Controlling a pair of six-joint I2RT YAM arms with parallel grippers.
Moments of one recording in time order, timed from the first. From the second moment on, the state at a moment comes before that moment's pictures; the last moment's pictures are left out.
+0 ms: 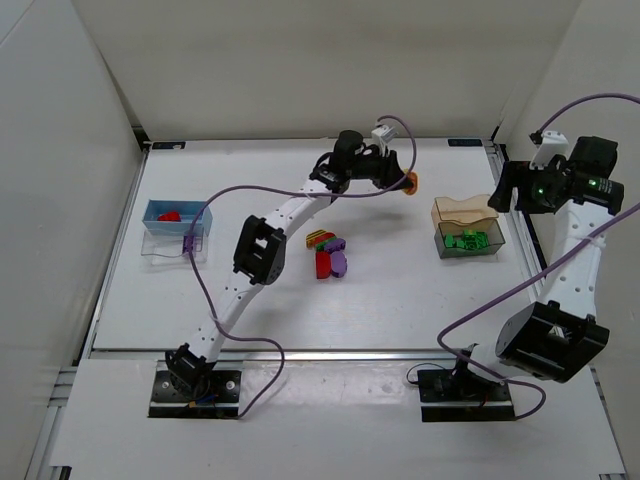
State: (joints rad) left arm -0.63 2.75 2.57 -0.02 0.76 -0.38; right arm -0.39 1.39 1.53 -0.99 -0.47 -0.32
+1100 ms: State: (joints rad) left arm -0.57 2.51 2.32 0.56 1.18 -1.05; right arm -0.33 1.88 1.76 -1.09 -1.51 -0.30
